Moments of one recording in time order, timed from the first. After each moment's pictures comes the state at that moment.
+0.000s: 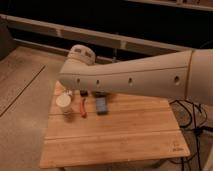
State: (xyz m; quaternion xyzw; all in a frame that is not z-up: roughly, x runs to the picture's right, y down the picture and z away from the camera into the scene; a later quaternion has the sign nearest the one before) arm -0.144 -0.017 0.651 -0.14 -0.06 0.58 0.80
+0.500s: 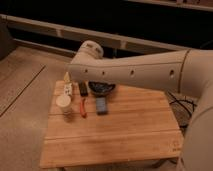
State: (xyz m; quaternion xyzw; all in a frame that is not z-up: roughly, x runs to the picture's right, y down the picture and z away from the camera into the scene) arm -0.137 -0.062 0.711 -0.16 -0.09 0.61 0.77
